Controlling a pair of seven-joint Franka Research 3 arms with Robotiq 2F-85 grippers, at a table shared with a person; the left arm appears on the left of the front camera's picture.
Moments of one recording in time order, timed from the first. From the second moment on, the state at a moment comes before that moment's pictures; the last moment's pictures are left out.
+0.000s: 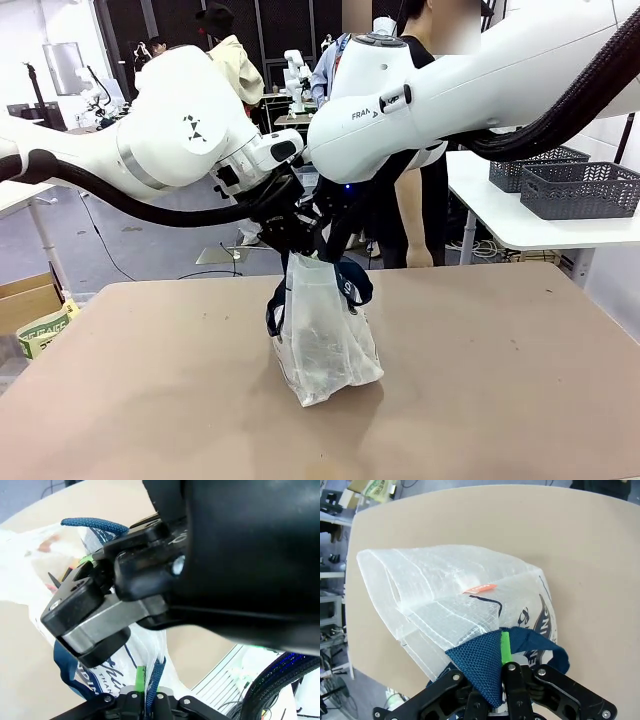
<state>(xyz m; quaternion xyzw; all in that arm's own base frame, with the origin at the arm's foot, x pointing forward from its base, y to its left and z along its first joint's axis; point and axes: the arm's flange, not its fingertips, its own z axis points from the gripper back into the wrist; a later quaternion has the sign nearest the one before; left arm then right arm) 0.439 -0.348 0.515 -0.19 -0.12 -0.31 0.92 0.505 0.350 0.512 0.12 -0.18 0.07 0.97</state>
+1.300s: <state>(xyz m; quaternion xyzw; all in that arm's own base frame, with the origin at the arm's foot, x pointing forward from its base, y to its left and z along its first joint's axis) 0.425 -0.339 0.524 -0.18 -0.14 -0.31 0.92 0.480 0.308 0.544 0.20 -0.22 0.07 0.95</state>
